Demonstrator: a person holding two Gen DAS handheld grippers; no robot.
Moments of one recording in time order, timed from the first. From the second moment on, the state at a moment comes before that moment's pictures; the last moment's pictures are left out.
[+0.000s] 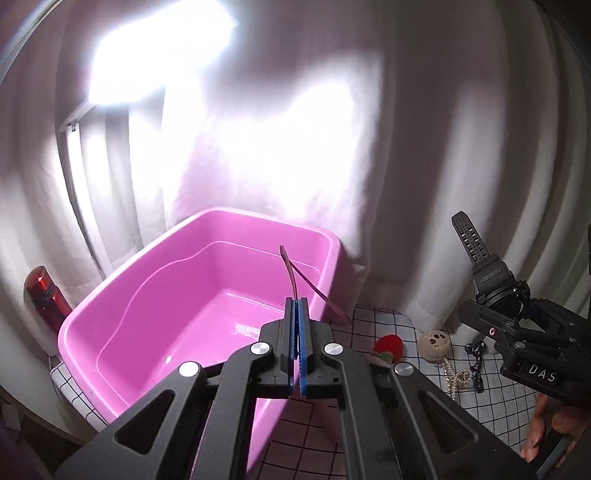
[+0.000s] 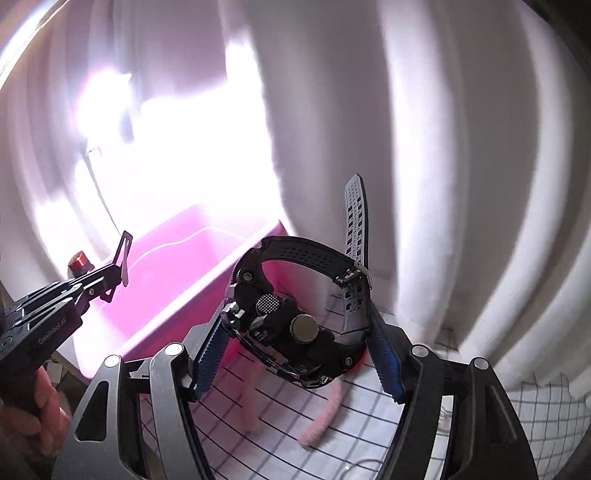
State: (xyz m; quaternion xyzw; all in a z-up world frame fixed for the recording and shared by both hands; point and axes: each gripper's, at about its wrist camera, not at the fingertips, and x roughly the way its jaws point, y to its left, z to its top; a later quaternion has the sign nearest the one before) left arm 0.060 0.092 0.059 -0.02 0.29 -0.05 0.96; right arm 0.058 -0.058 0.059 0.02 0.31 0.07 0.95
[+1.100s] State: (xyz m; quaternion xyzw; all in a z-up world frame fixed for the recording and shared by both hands) left arm 0.118 0.215 -0.005 -0.05 0.42 0.09 0.90; right arm 0.201 0.107 0.005 -0.09 0.44 0.15 0.88
